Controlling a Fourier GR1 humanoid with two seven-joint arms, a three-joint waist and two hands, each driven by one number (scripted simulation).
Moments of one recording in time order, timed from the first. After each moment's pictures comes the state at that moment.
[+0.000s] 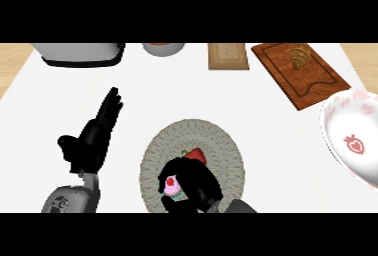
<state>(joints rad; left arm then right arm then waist) -0.13 0.06 -0.07 -1.56 -0.05 0.08 0.10 -0.30 0.00 0.80 -1.29 0.49 -0.15 0.21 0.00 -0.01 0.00</state>
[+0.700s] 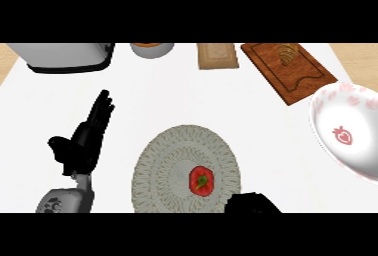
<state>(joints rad) -0.11 0.07 -0.02 -1.54 -0.04 0.08 0.08 0.11 -0.43 0.74 -1.78 0.31 -0.16 -0.06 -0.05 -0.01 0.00</state>
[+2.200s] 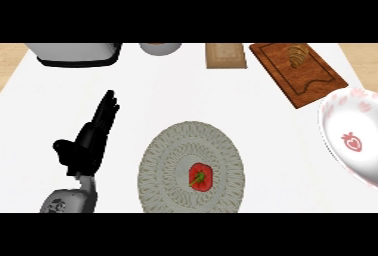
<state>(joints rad) -0.11 0.06 -0.05 -1.55 -0.05 0.07 0.07 0.48 -0.93 -0.30 -2.47 -0.11 -0.16 0.09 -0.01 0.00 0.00</state>
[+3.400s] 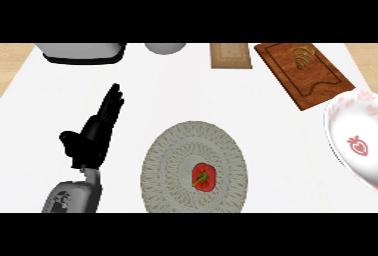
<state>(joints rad) -0.16 0.05 -0.05 -1.54 -0.07 0.06 0.09 -0.13 -0.85 -0.13 -1.44 0.24 -0.07 -0.16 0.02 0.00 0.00</state>
